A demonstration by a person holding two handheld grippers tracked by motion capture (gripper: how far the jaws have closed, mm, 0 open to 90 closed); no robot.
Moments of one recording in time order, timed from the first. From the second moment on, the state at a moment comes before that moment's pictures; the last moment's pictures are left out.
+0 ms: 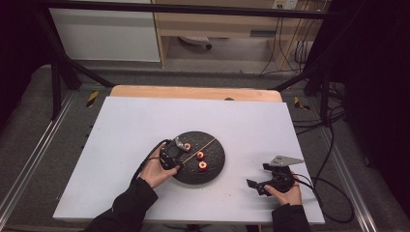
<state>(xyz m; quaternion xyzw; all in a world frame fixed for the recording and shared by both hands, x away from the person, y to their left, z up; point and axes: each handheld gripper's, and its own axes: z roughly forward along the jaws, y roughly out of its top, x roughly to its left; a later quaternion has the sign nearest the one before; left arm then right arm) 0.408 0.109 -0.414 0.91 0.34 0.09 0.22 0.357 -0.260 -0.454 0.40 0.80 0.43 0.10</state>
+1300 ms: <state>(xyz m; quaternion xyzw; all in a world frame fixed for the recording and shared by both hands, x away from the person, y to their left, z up) 0.364 0.178 -0.407 0.84 0.37 0.14 0.36 0.358 -0.260 -0.454 0.41 0.80 0.42 0.10</state>
